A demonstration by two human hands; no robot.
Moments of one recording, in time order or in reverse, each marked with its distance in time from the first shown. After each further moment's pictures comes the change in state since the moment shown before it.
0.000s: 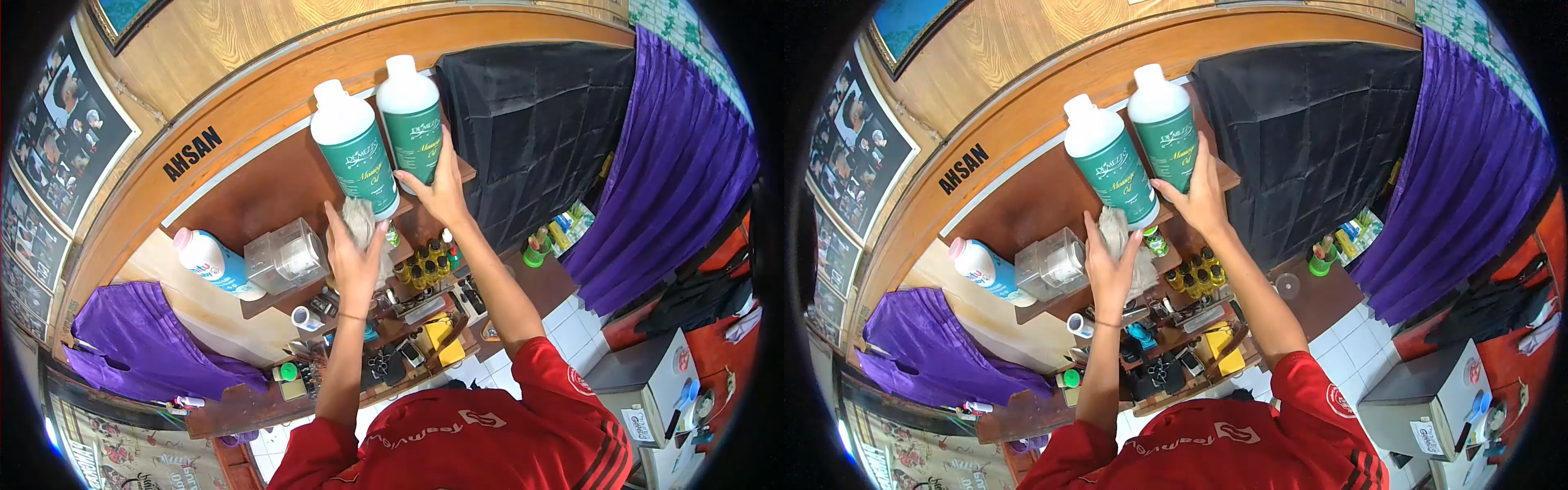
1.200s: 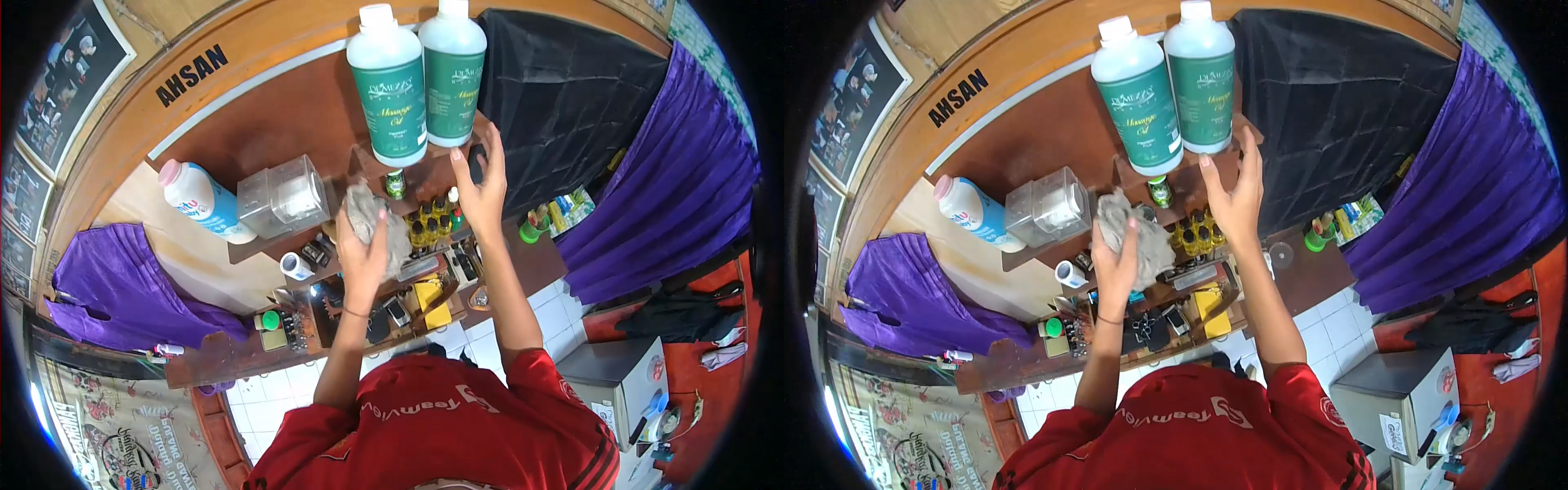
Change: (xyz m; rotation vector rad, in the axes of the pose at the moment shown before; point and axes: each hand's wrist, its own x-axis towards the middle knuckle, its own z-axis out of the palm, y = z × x) left_hand -0.060 -0.025 -0.011 -0.338 -0.035 -0.265; right_hand -0.064 -0.028 -0.023 0.017 0.117 0.243
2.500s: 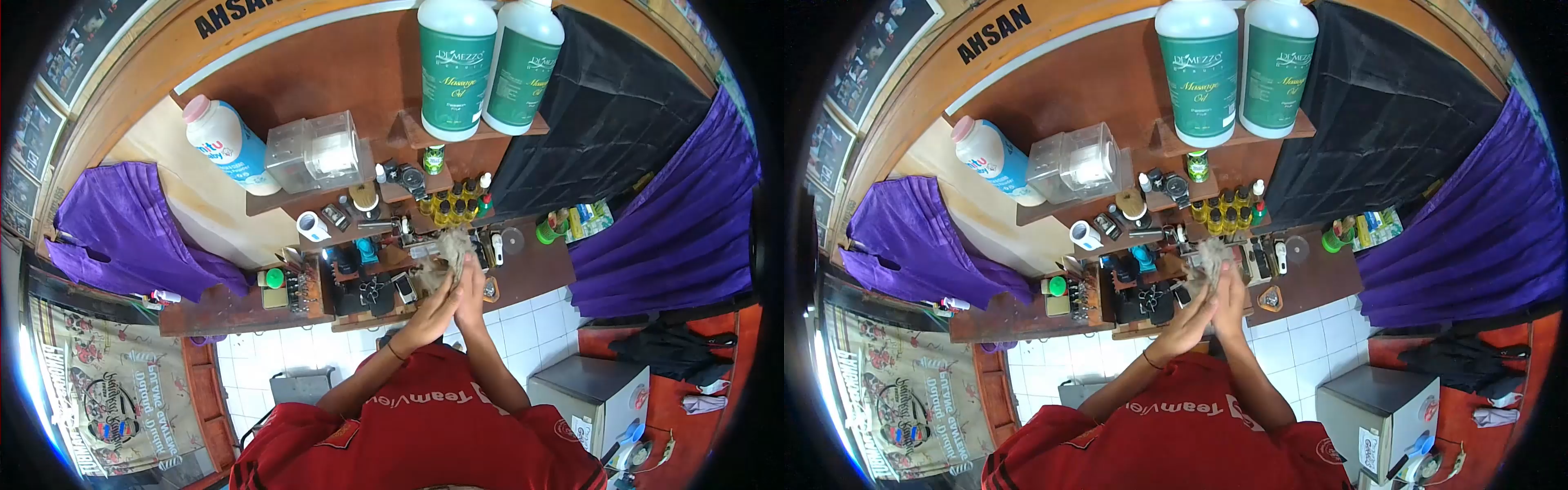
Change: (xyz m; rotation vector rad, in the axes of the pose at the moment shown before) left_hand -0.145 -0.034 0.012 -0.322 -0.638 -0.504; right_hand -0.196 0.010 -0.030 0.312 -0.374 0.676
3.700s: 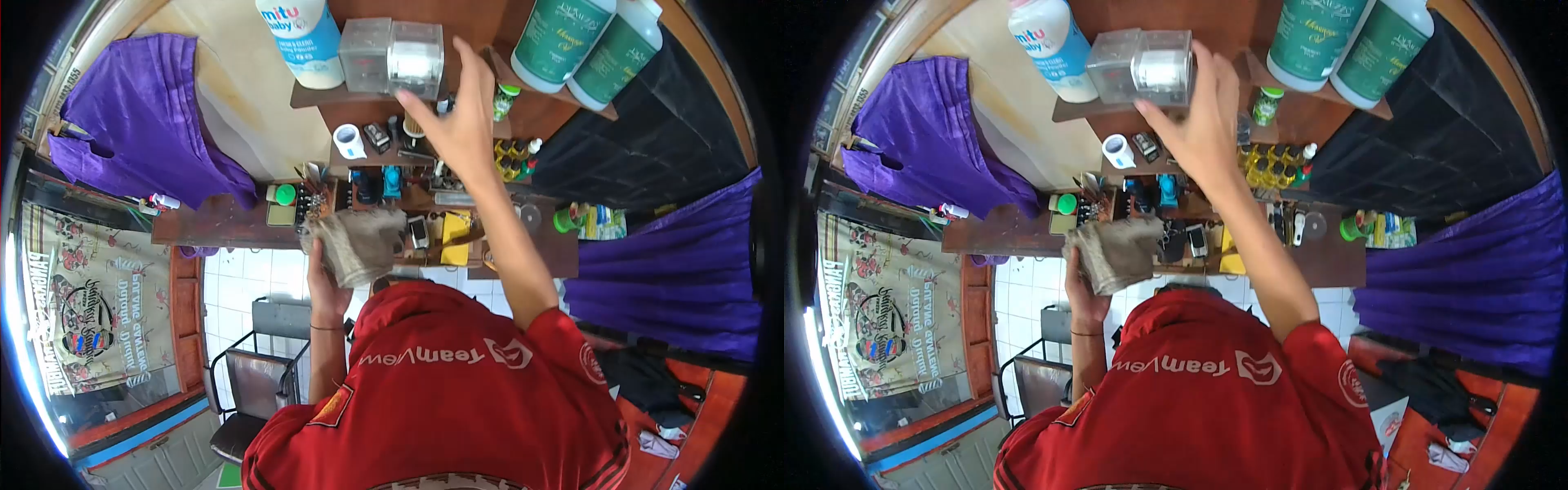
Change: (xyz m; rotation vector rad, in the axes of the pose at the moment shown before) left_hand -0.142 -0.025 -0.113 -1.080 0.757 0.163; right_hand 0.087 -0.116 0.146 -0.532 -0.132 -0.921
